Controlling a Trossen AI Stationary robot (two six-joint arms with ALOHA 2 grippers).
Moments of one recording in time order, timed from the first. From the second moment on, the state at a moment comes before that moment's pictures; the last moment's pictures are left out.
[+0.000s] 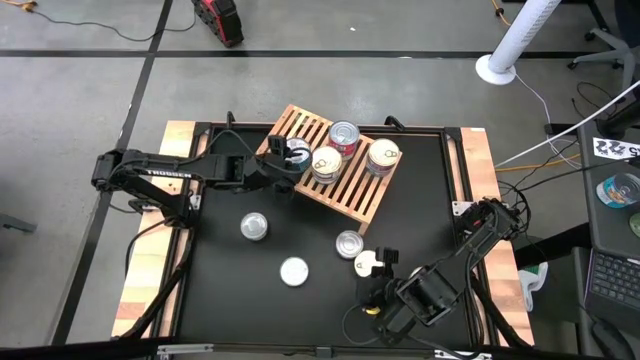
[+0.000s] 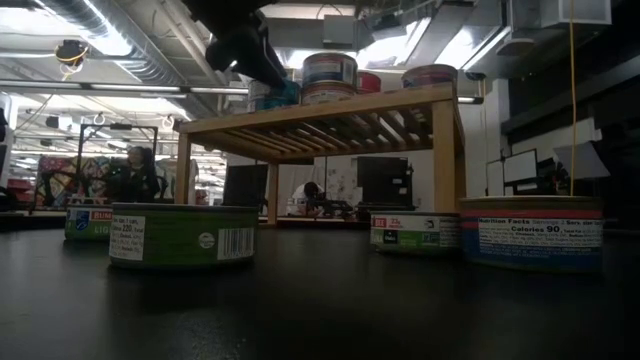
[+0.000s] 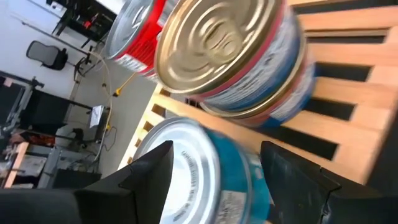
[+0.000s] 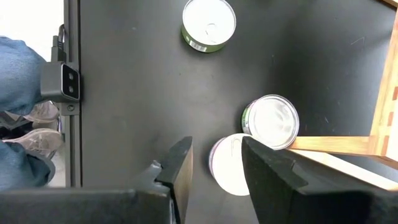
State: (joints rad) left arm 0.06 1.34 1.08 -0.39 -0.56 0.49; right arm 0.72 1.97 2.08 -1.40 0.43 0.71
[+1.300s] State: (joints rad) left arm -0.49 1.36 1.06 -0.40 -0.59 -0.06; right arm 0.87 1.99 2.08 -1.52 0.66 0.81
